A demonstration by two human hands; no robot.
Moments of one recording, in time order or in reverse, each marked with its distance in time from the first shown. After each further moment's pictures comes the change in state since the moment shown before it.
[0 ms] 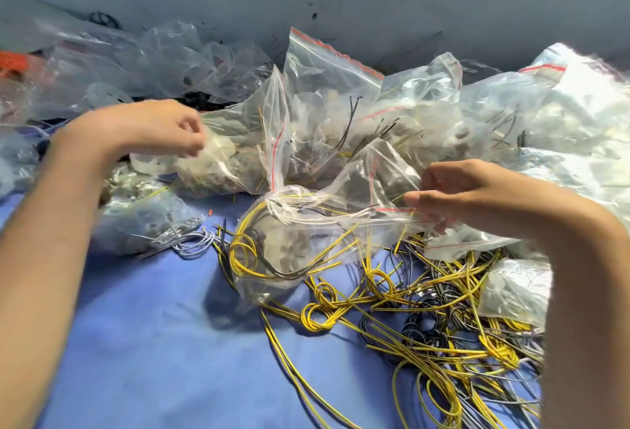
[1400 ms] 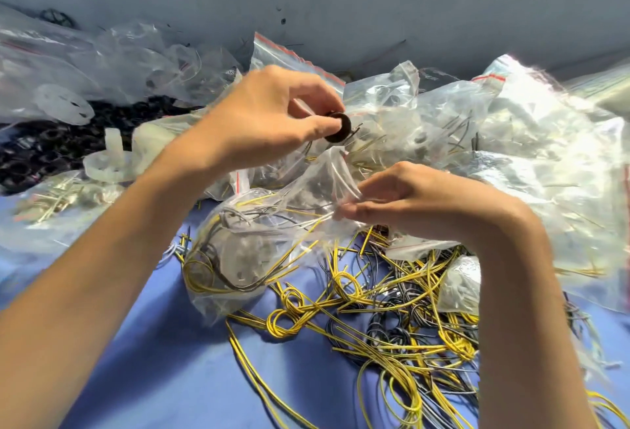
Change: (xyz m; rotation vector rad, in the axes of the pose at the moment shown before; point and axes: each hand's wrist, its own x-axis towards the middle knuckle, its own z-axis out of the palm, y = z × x) left_hand -0.043 0.159 0.022 -0.490 0.232 0.524; right_hand -0.007 -0.031 0.004 -0.150 -0.095 -0.065
